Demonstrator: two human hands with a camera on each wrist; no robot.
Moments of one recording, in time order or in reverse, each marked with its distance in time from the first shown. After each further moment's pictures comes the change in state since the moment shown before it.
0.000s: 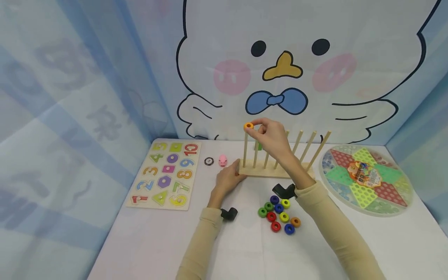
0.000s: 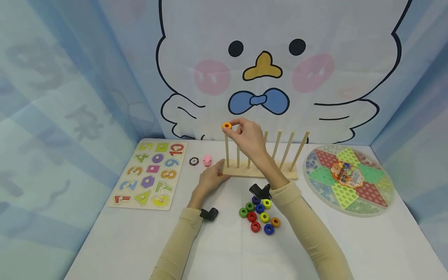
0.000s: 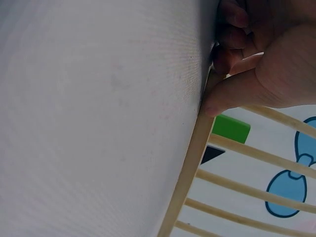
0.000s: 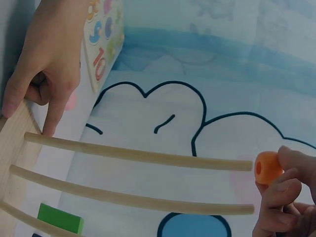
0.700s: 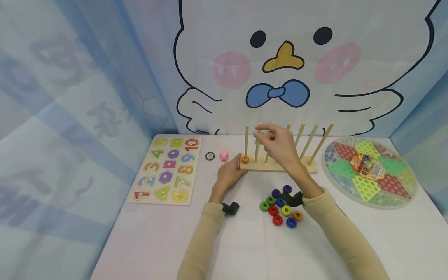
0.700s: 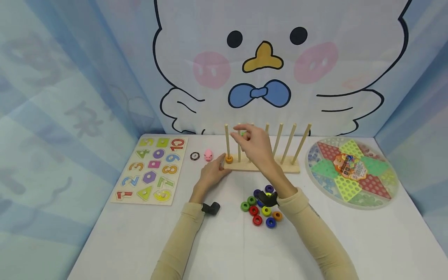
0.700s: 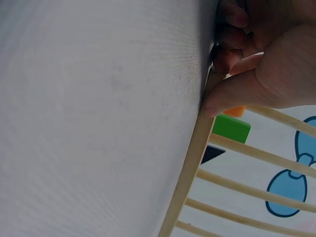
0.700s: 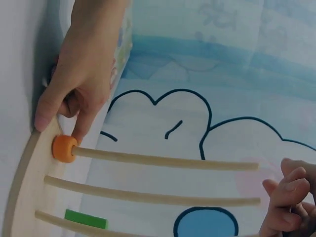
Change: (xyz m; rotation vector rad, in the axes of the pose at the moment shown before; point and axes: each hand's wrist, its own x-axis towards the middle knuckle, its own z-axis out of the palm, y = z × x) left_hand 0.004 -0.001 0.002 -0.013 -0.014 -0.013; right_hand -0.034 0.017 0.002 0.044 0.028 0.022
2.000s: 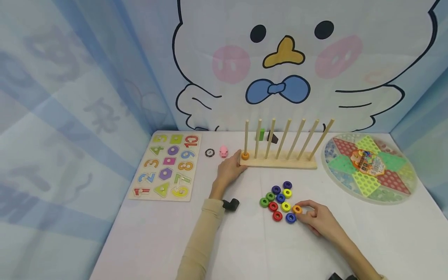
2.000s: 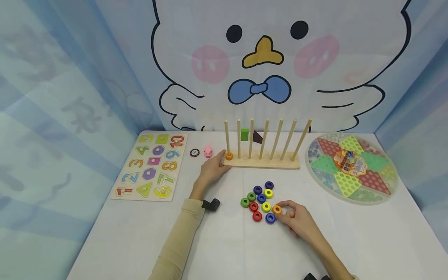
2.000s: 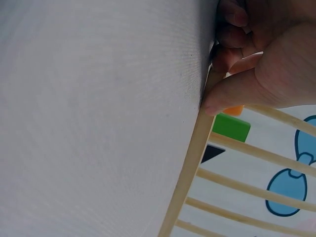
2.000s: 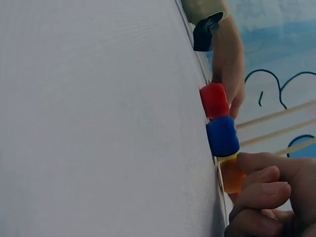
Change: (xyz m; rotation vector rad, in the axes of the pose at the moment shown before) left_hand 0.001 0.002 -0.001 -0.002 -0.037 -0.043; right_hand -0.198 0.107 -0.037 0.136 -0.376 0.618
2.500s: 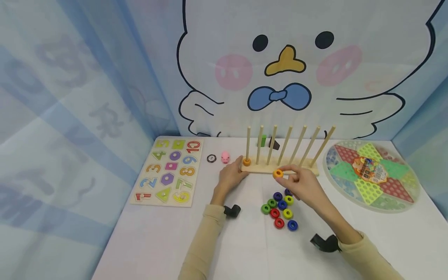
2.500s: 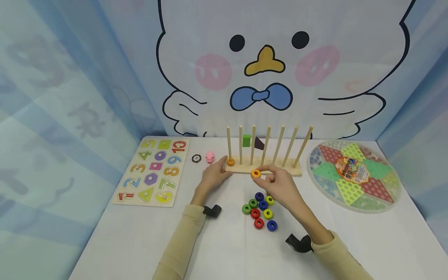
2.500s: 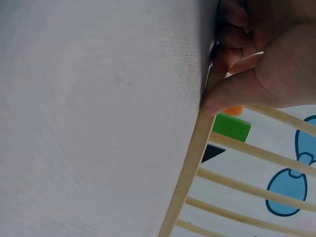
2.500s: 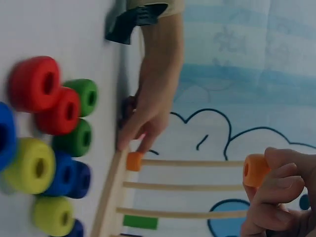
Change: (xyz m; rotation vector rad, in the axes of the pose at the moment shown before) left_hand -0.001 0.001 -0.001 0.015 0.022 0.018; right_hand 0.041 -0.120 -0.007 -0.128 0.149 -0.297
